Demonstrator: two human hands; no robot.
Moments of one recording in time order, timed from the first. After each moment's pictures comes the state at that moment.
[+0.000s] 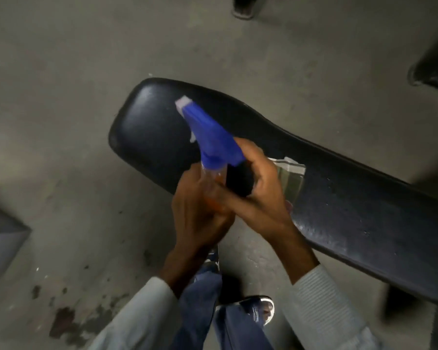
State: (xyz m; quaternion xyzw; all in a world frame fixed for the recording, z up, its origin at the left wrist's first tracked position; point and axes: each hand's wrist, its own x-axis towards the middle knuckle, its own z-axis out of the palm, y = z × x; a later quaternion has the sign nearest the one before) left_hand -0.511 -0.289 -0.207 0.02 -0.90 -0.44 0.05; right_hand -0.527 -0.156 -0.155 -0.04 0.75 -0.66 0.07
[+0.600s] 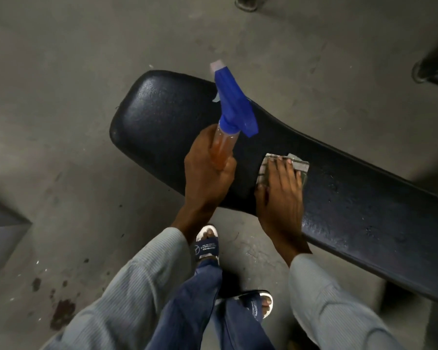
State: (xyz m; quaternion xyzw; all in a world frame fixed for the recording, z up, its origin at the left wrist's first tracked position) left_hand -0.562 -0.283 -0.228 0.04 -0.88 -0.47 0.09; right_hand -0.507 -0.110 -0.295 0.06 0.98 -0.20 0.01
